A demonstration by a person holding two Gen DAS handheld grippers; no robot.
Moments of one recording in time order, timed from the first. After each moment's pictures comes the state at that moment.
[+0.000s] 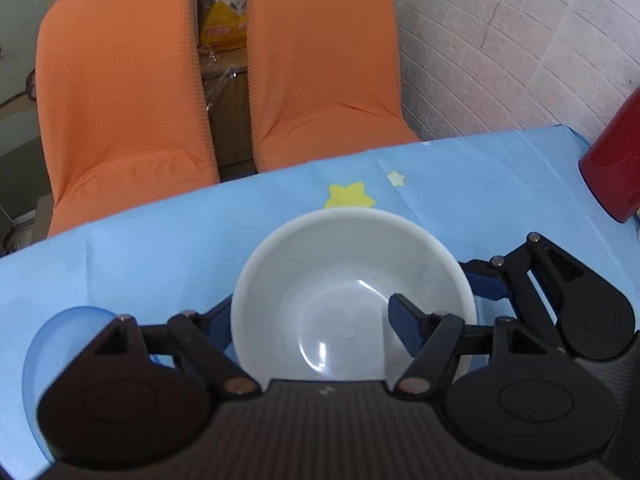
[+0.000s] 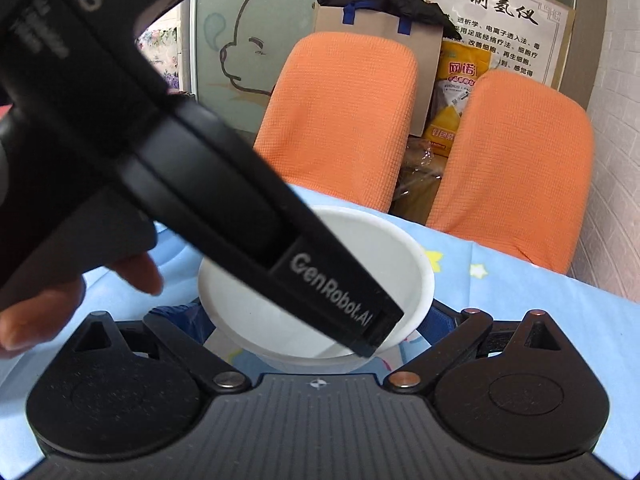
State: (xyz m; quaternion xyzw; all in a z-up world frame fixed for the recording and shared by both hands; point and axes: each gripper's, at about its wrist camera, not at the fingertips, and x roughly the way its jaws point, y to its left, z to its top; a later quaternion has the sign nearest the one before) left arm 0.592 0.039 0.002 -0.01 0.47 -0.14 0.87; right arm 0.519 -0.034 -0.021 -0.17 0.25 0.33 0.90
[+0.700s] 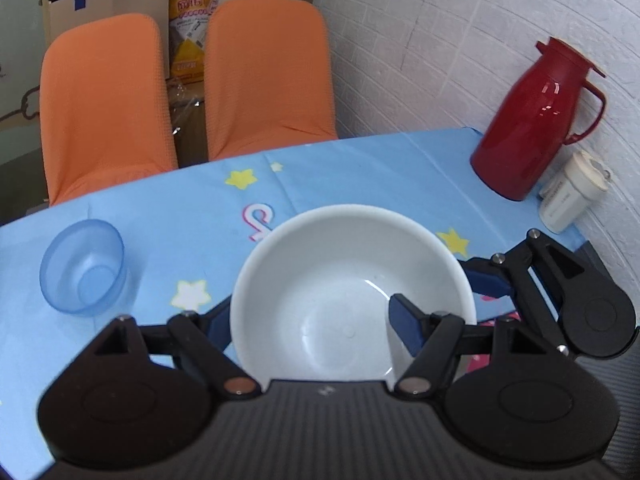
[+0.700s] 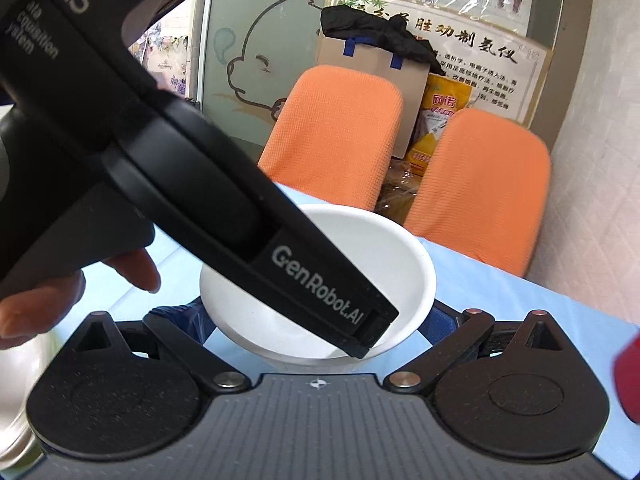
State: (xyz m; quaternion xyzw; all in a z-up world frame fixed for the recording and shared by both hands) left arm 0.429 -0.005 0.083 -0.02 0.43 -0.19 0.88; right arm 0.380 -0.103 0.044 -0.20 0.22 0.30 0.90
